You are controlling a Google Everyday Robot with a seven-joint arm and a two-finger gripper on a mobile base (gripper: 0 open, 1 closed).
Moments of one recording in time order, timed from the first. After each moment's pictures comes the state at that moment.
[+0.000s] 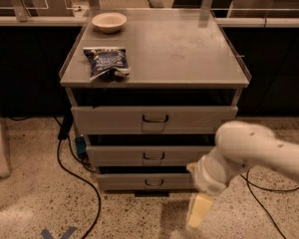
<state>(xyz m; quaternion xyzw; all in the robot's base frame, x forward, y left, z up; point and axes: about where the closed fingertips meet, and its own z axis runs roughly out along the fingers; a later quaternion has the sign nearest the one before) 0.409 -0.125 0.604 -0.63 0.75 0.16 0.10</state>
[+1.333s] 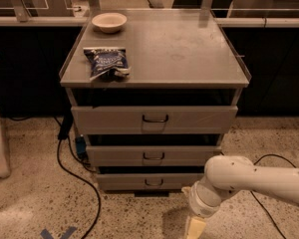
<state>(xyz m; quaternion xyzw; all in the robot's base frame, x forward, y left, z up) 0.388 -0.125 0.483 -0.65 0.74 0.17 0.08</state>
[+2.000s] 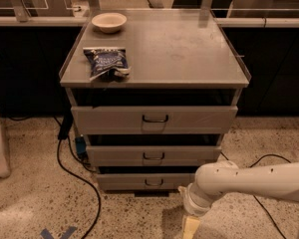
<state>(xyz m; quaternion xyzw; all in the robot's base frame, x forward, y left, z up) 0.417 -0.122 0.422 -0.68 0.72 0.12 0.09</state>
